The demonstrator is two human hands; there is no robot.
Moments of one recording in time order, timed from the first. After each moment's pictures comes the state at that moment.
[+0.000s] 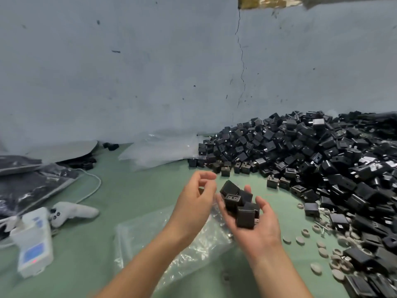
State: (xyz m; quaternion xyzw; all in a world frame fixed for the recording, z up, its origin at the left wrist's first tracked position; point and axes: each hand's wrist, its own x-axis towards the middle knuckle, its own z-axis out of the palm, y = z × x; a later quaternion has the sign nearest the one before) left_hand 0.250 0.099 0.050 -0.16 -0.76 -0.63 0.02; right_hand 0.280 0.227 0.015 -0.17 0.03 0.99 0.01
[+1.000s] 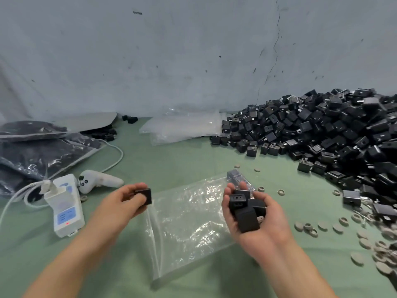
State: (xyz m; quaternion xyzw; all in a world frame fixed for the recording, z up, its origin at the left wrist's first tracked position) left_hand 0.253 -0.087 0.017 0.10 -0.77 -0.64 0.03; right_hand 0.287 0.169 0.007 -0.21 -0.04 0.97 -0.09
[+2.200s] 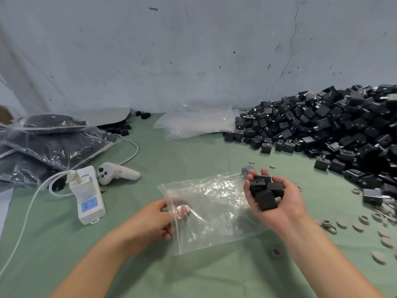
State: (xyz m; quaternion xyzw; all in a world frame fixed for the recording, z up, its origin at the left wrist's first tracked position) left_hand 0.259 -0.087 -0.013 0.03 -0.75 -0.62 -0.22; right_hand 0.251 0.182 -0.006 -0.22 -0.12 0.97 -0.03
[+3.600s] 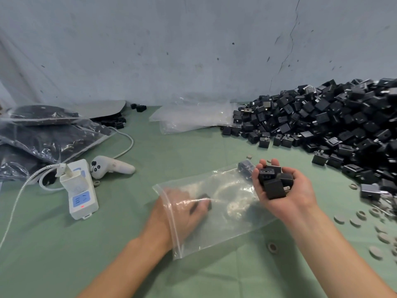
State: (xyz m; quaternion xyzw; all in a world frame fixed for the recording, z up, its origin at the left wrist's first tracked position) left_hand 0.255 -0.043 -0.035 -0.20 -0.95 -0.18 0.17; right_hand 0.245 0.202 -0.004 -0.22 -0.12 0.97 0.02
